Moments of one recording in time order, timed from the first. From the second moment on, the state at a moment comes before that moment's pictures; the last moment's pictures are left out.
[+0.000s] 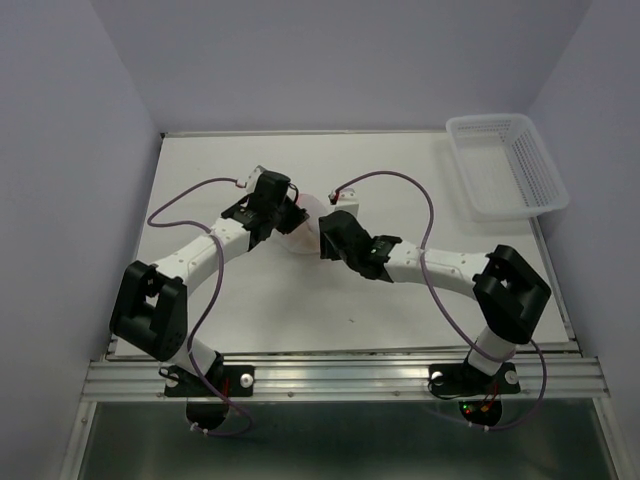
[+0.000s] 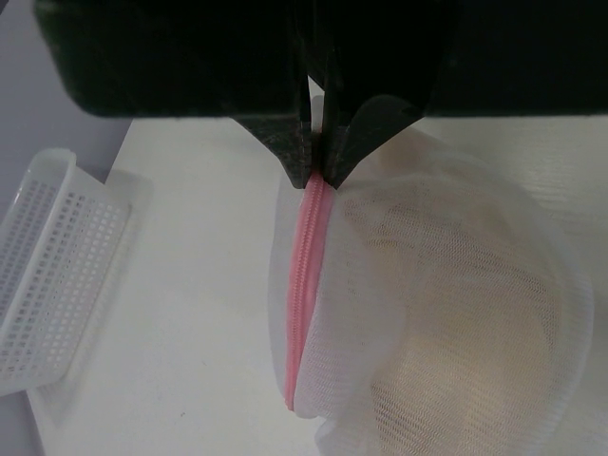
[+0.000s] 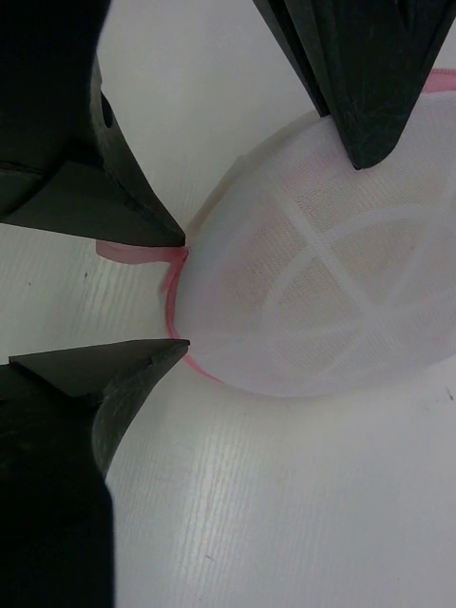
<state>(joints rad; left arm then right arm) -0.51 1.50 1.06 -0.28 -0.09 -1.15 0.92 1.67 1.10 -0.07 0.47 0.55</state>
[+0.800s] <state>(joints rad) -0.51 1.50 1.05 -0.28 -0.09 -1.15 0.94 1.61 1.10 -0.14 0.51 0.63</state>
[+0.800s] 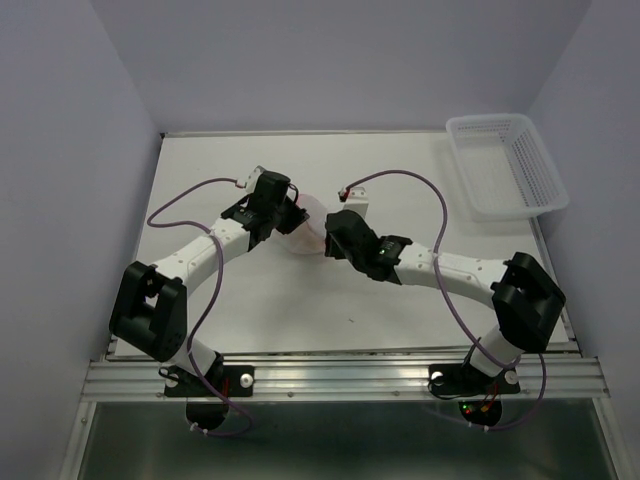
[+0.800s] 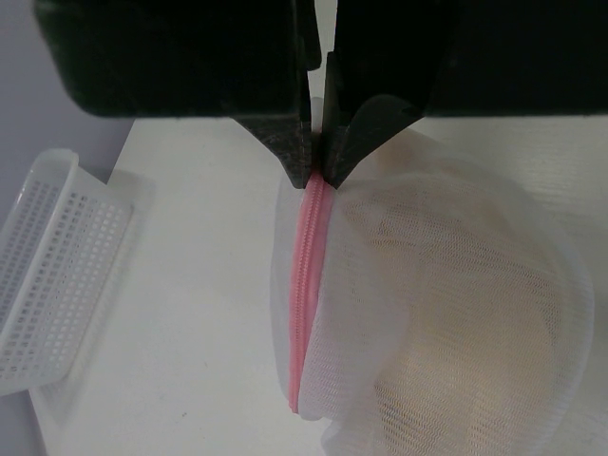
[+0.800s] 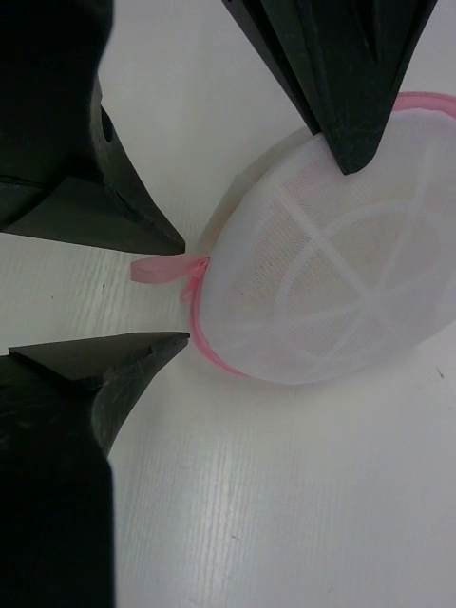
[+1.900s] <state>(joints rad) -0.51 1.50 1.04 -0.28 -0.08 -1.15 0.95 1.72 1.15 -0.16 0.50 0.64</state>
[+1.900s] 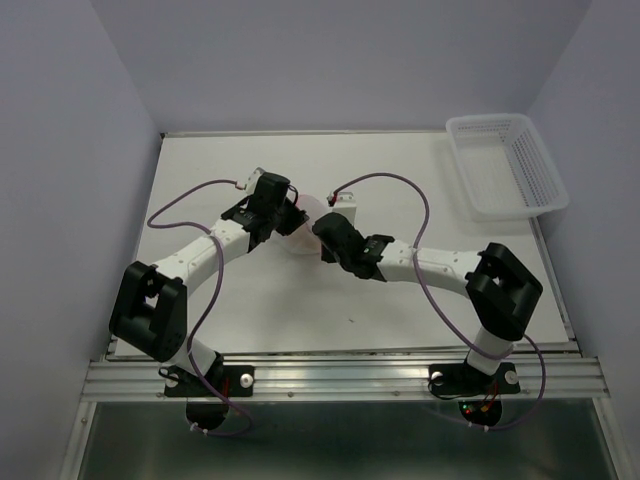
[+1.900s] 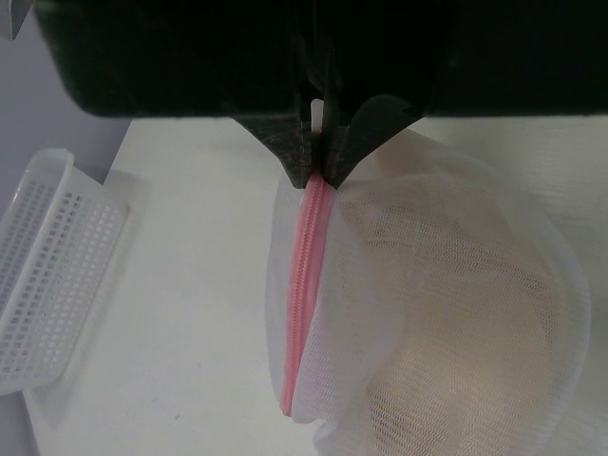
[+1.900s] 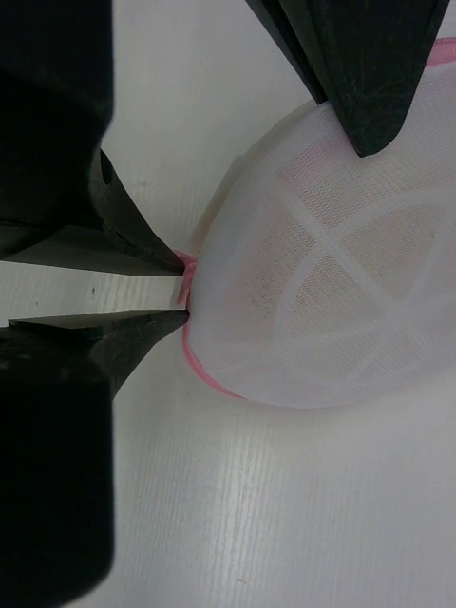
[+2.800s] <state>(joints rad) -0.51 1.49 1.01 -0.25 -0.06 -1.17 0.96 1.79 1.17 -0.14 0.57 0.70</state>
